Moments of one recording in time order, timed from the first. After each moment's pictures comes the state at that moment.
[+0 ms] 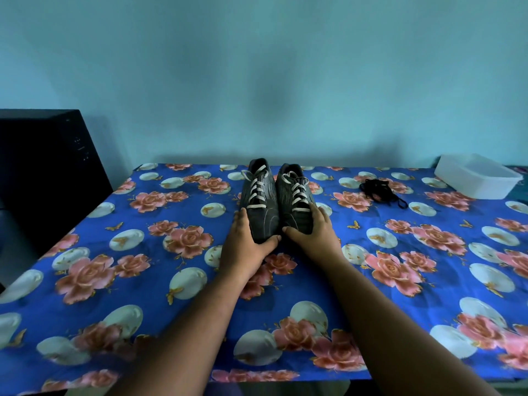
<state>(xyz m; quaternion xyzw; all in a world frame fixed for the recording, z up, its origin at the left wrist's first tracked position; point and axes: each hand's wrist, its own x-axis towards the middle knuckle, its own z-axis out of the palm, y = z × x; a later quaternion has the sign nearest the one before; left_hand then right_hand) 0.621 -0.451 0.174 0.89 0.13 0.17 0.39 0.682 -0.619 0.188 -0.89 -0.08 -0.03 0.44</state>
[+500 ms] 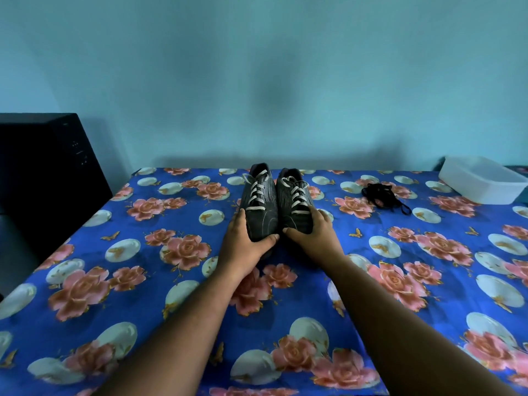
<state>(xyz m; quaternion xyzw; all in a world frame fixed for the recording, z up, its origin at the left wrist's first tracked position) 0.634 -0.440 0.182 0.87 0.13 0.16 0.44 0.703 -0.618 0.189 -0.89 -0.10 -0.02 0.45</state>
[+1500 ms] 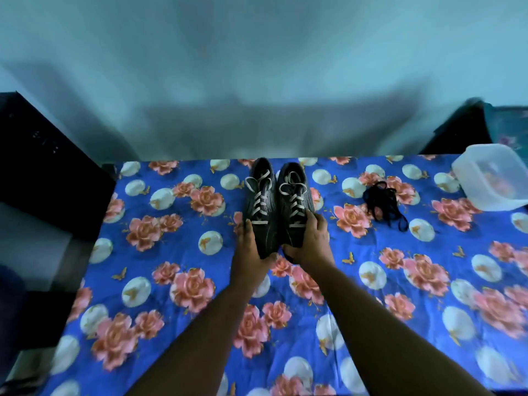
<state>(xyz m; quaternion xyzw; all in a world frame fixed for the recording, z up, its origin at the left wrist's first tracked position) 0.726 -0.439 0.244 0.89 0.19 -0.03 0.41 0.790 -0.592 0.257 -0.92 -0.01 0.14 0.36</state>
